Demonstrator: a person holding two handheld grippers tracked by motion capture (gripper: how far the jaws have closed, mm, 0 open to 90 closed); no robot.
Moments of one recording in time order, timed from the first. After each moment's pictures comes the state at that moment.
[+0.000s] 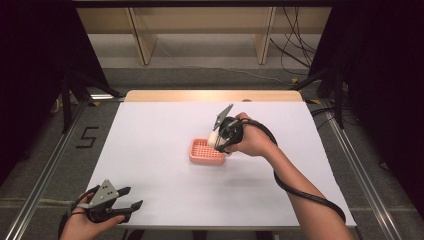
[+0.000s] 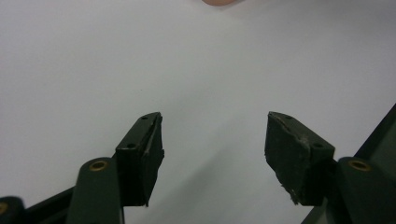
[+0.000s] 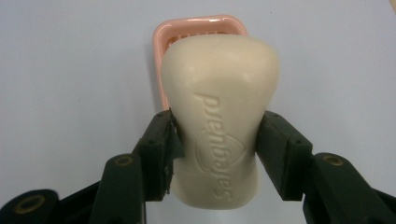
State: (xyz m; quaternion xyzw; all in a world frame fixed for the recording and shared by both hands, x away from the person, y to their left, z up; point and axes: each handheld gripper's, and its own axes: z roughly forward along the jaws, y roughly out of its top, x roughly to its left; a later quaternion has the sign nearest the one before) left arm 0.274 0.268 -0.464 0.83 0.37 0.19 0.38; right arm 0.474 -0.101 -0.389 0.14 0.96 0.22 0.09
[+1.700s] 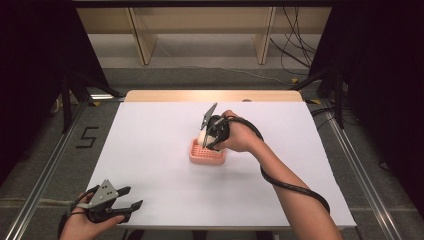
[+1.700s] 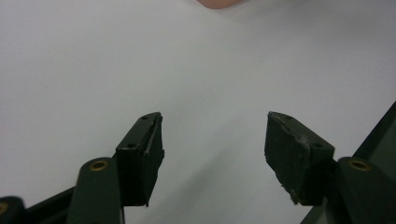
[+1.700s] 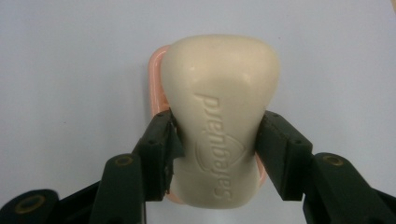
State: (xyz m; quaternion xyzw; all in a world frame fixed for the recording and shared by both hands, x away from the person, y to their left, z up) left arm 0.273 0.268 -0.463 0.82 0.36 0.19 0.39; right arm 0.487 -0.067 -0.394 0.12 0.97 0.19 0.09
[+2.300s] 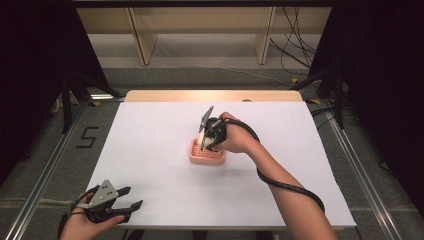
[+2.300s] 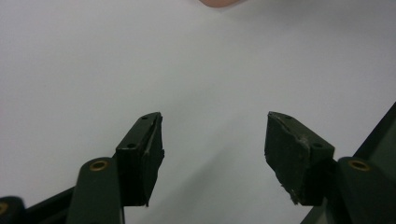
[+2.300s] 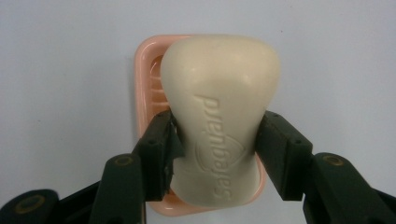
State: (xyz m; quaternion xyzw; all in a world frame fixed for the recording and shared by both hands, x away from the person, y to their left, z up) left arm 0.273 0.268 -0.463 0.83 0.36 0.18 0.39; right arm 0.492 -0.060 -0.410 0.12 0.97 0.18 0.10
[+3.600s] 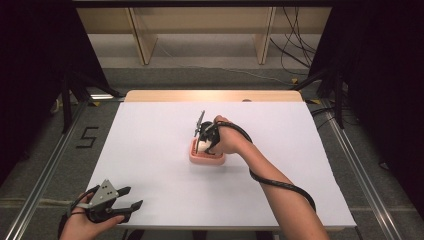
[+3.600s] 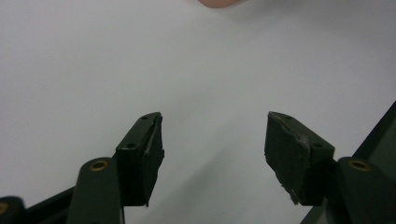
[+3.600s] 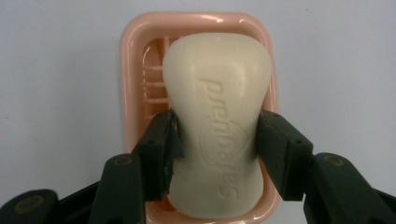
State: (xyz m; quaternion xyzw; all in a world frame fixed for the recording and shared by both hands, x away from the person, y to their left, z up) left arm 0.273 0.269 -0.463 0.83 0.36 0.18 0.39; right arm 0.504 -0.044 -0.433 0.09 0.98 0.13 0.11
